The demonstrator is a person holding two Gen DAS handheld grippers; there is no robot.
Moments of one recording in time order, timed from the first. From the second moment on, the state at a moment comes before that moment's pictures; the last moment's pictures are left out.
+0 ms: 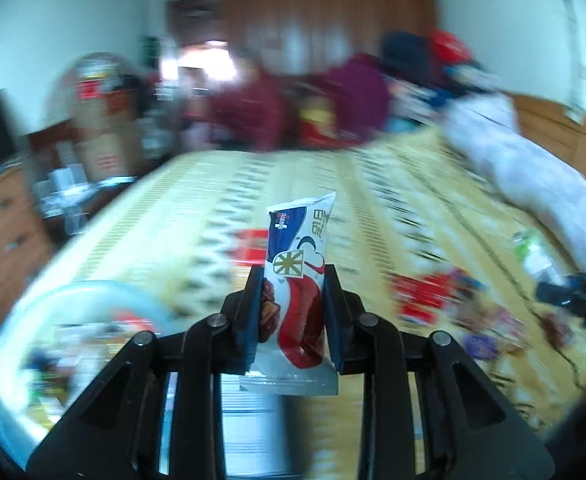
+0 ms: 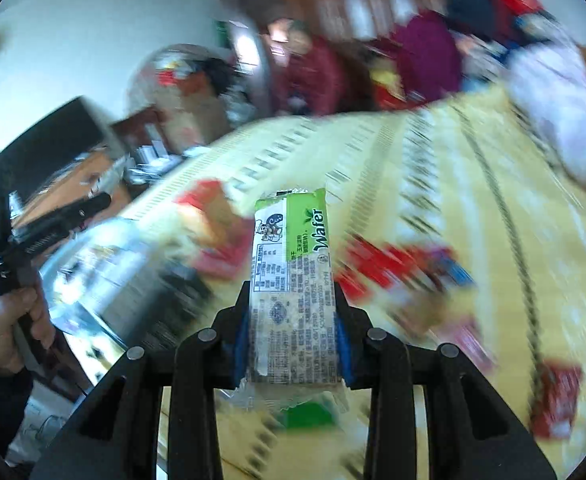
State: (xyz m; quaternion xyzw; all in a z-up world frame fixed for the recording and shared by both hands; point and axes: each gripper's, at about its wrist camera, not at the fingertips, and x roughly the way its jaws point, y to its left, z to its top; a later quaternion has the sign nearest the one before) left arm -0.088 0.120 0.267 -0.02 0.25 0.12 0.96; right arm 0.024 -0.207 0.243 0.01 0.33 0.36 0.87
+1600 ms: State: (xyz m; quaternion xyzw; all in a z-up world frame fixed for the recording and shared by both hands) left arm -0.178 0.343 0.243 -0.14 0.26 0.28 0.91; right arm -0.049 0.235 0.299 -0.09 0.37 0.59 0.71
